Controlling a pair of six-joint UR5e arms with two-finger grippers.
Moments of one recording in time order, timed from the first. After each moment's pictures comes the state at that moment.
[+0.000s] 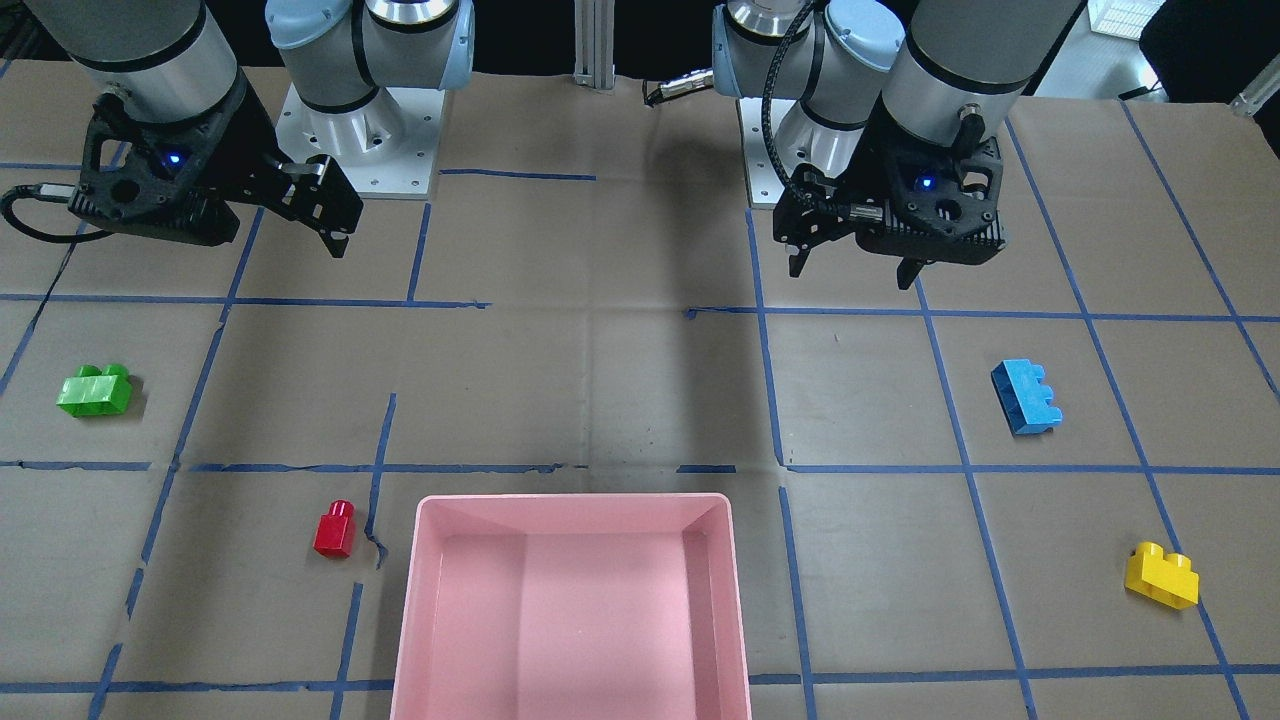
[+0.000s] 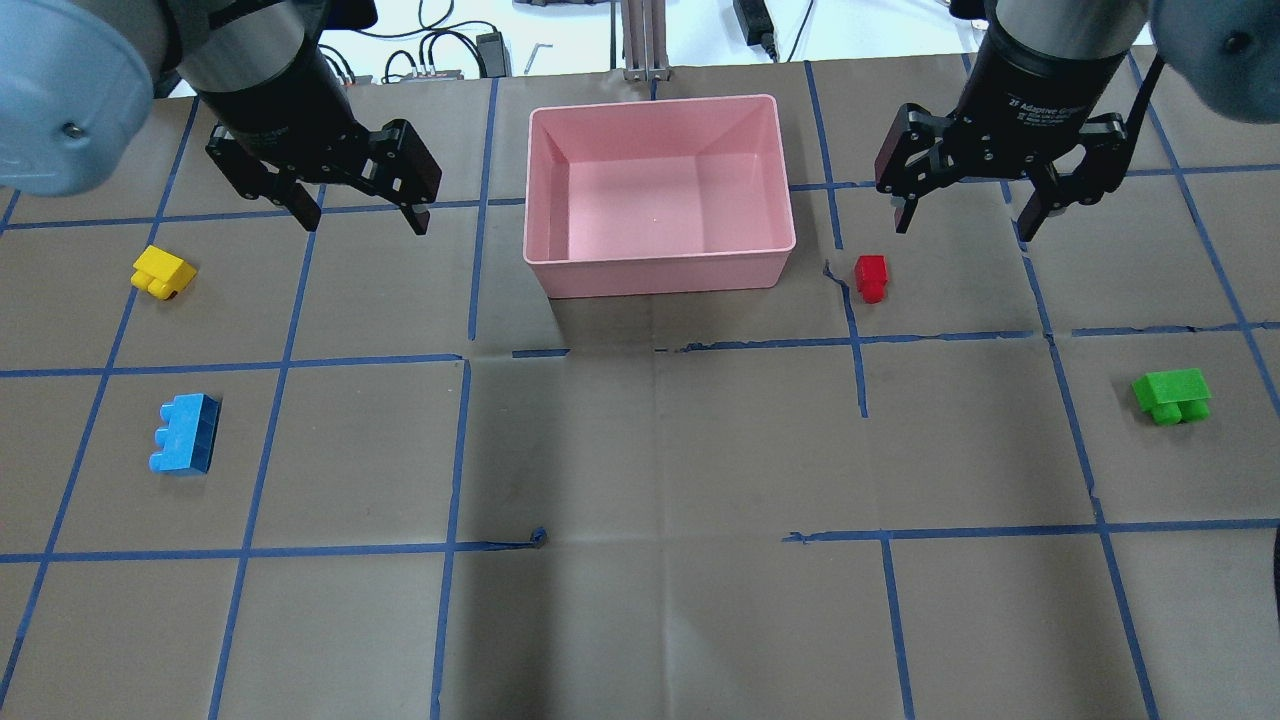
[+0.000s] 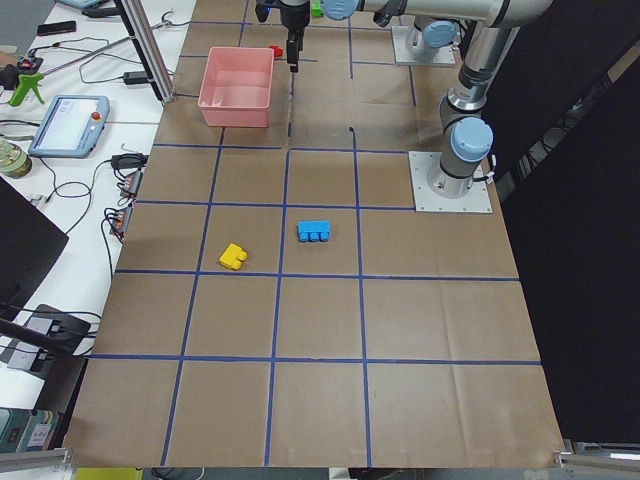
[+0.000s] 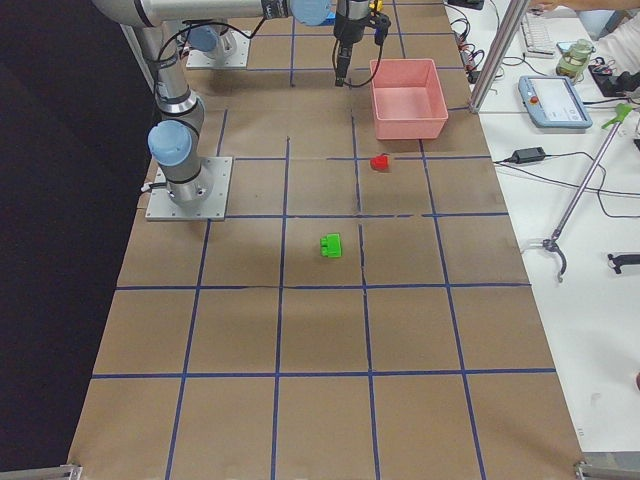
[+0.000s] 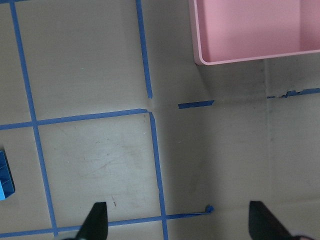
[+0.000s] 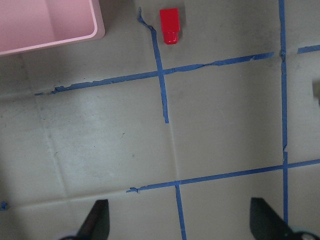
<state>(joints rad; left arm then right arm) -1.60 -1.63 -1.49 -1.59 1.56 0.07 1.56 -1.53 1.49 -1.43 -1.57 0.14</state>
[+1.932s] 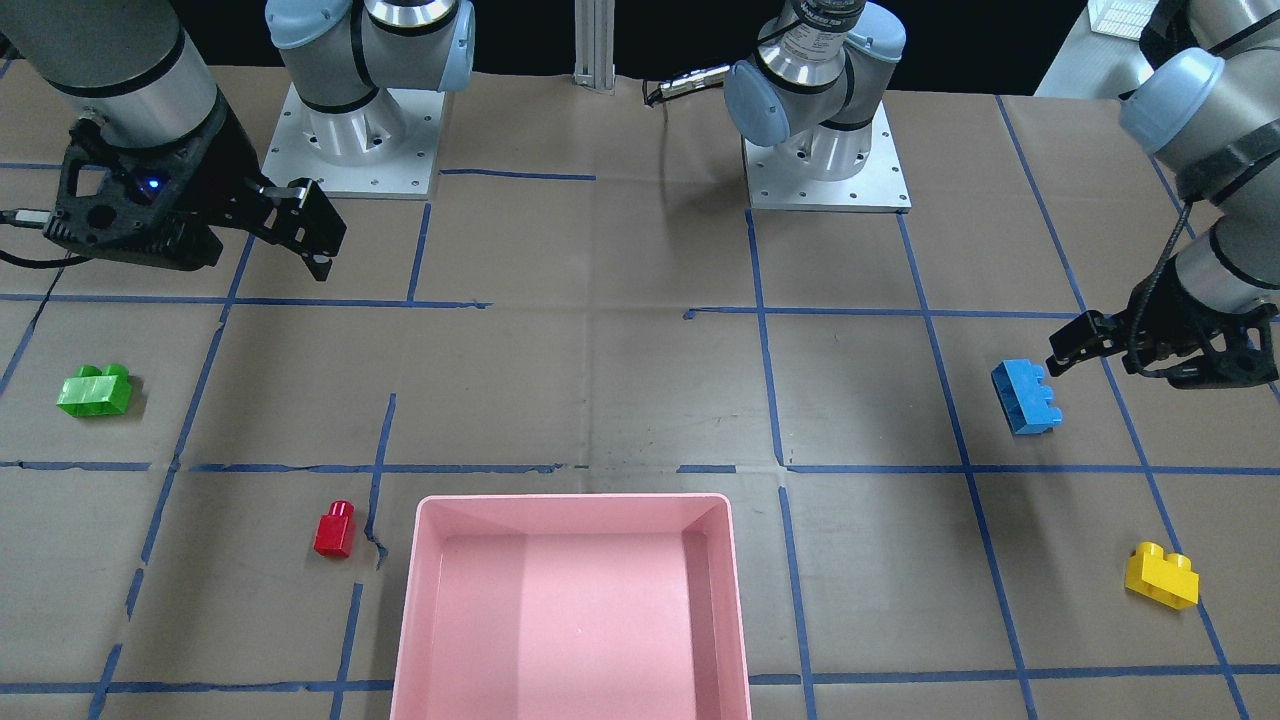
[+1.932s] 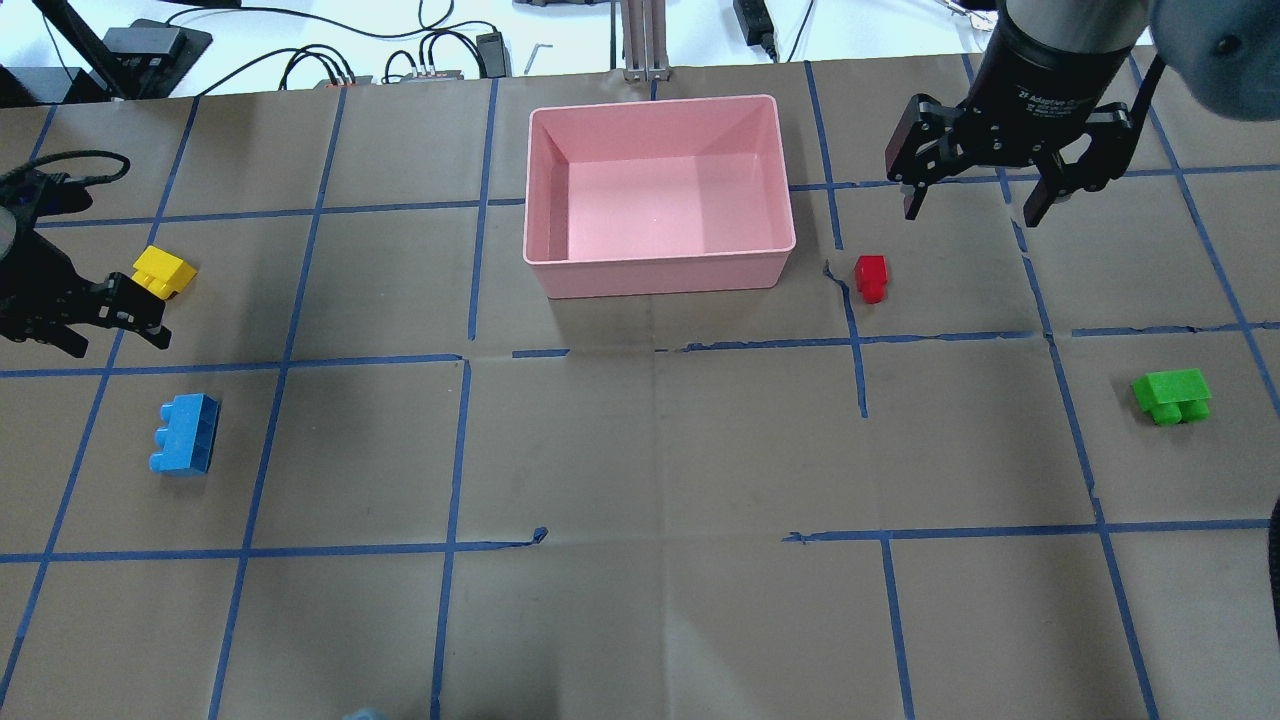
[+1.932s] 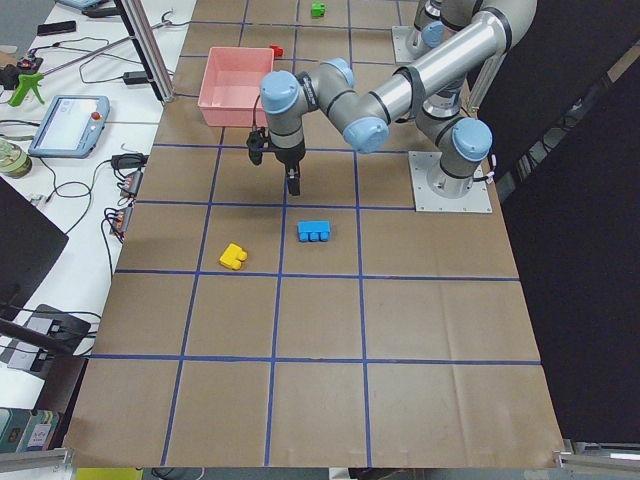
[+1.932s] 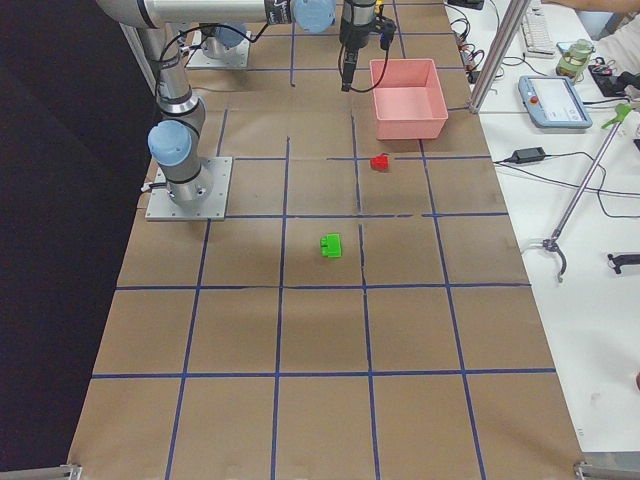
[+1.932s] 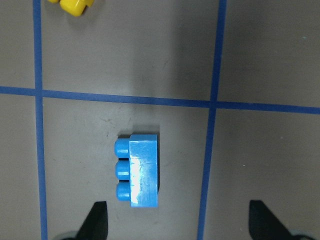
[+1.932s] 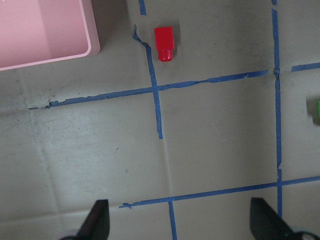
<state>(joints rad) -0.96 -1.74 -1.89 -1.10 1.58 0.59 1.52 -1.51 1.49 -1.49 -1.58 0.07</state>
